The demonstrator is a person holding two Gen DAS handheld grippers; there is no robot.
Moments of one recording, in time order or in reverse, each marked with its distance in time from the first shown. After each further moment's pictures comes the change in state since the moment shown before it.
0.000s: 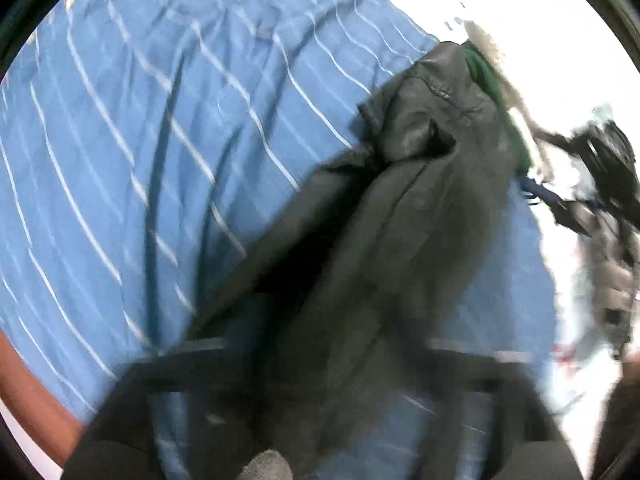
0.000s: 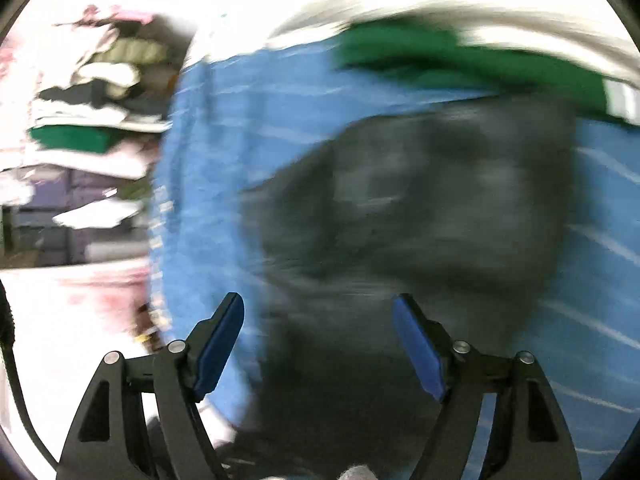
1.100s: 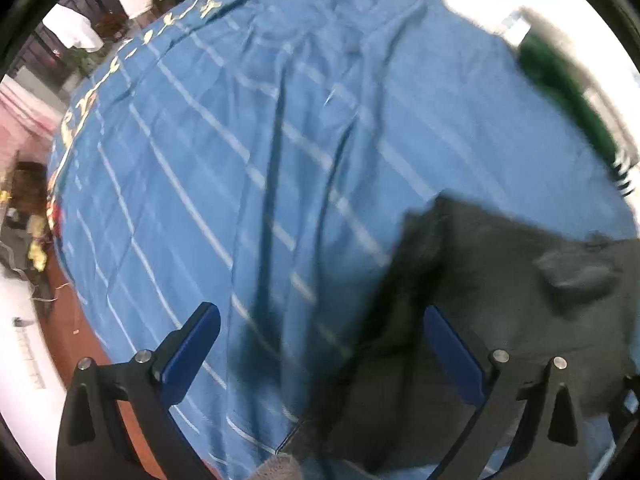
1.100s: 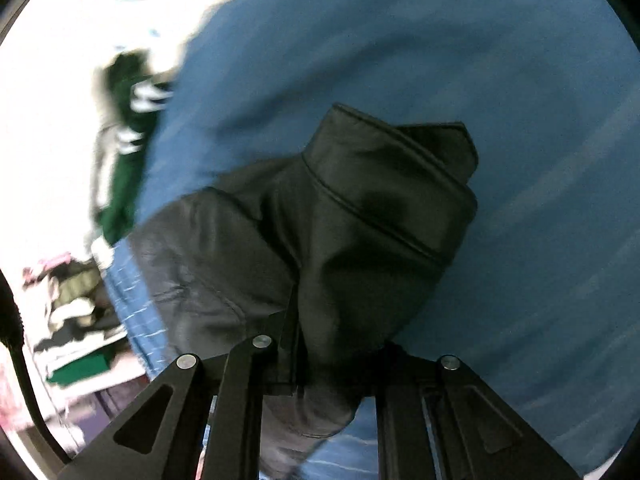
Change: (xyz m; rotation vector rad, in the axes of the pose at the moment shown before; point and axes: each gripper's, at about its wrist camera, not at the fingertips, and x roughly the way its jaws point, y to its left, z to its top) left arm -0.001 0.018 -0.040 0.000 -0.077 0.385; right arm -0.125 -0.325 -0.255 0.807 -0.287 0.027
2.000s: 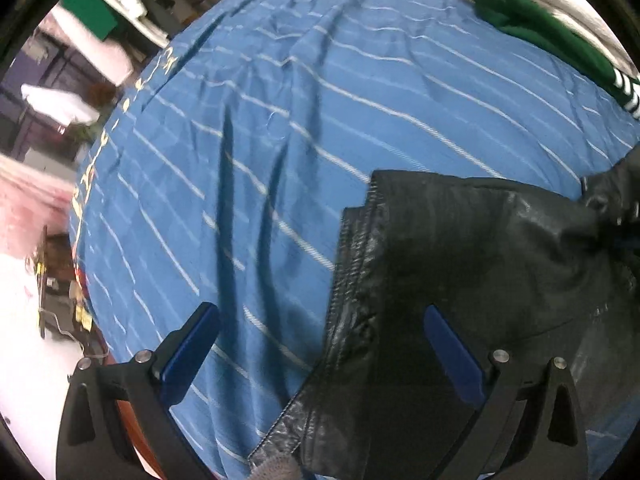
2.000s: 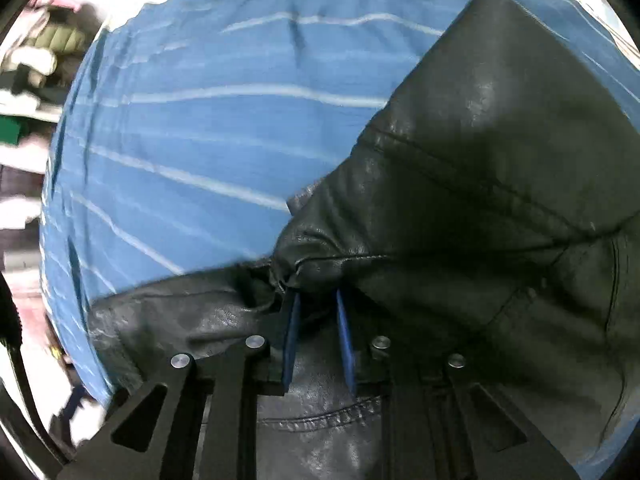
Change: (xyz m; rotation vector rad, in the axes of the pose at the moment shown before) left arm -0.002 -0.069 0.001 0.225 -0.083 0.150; right arm 0.210 0.229 -0.113 -0.801 0.170 -0.345
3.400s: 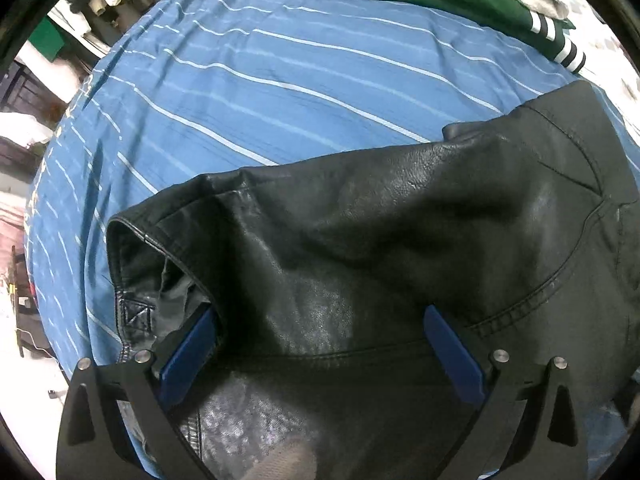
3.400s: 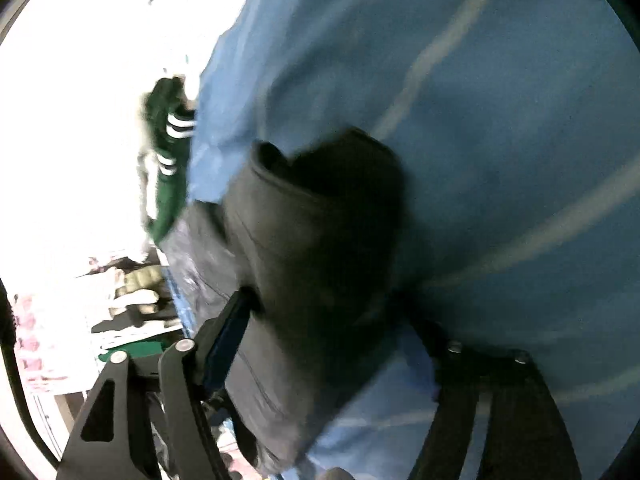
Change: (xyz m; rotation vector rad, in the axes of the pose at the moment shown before) left arm -0.004 -0.141 0.013 0.063 0.028 -0.117; right arm -0.046 -0.327 -0.133 0.691 -0.347 0.627
